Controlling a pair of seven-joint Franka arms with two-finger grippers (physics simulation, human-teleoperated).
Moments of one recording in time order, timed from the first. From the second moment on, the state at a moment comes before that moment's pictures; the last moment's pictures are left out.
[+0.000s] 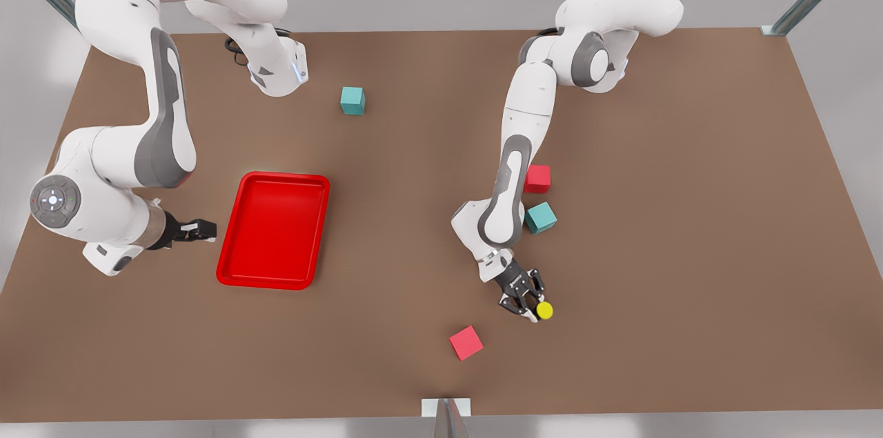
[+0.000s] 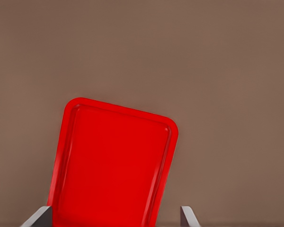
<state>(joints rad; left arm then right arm) -0.94 1.27 0.59 -1.17 0.95 2.28 -2.32 -0.06 0.39 0.09 -1.40 -0.02 1.67 -0.11</state>
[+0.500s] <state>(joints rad) -0.94 1.28 0.59 -1.17 1.06 2.29 -2.46 -0.09 0.38 0.08 -1.37 -0.03 1.68 -0.11</state>
